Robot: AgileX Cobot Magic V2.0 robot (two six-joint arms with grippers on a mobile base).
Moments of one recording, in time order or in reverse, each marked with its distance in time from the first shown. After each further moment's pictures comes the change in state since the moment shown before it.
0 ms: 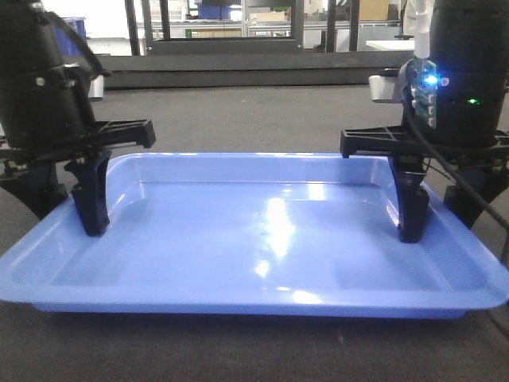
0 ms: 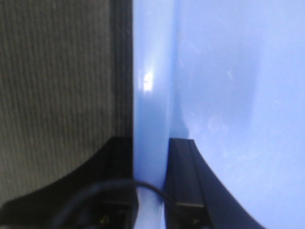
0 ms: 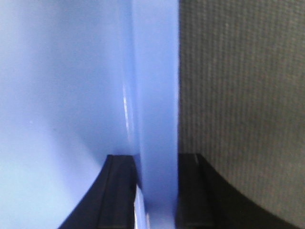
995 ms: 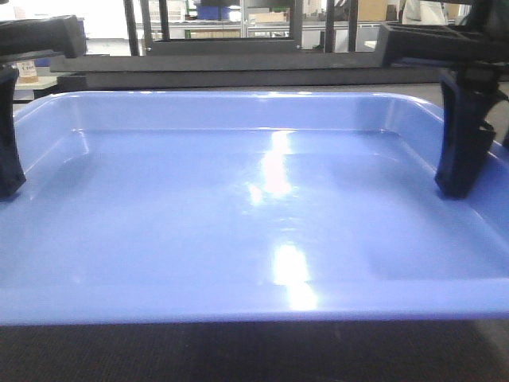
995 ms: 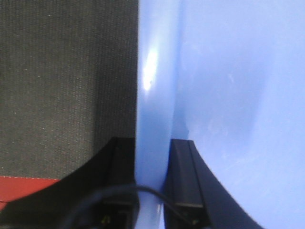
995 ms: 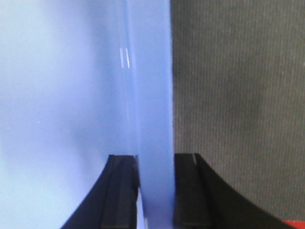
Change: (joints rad) left arm -0.149 -0.419 0.186 0.113 0.137 -0.311; right arm 0.141 -0.402 0.180 -0.012 0.053 0.097
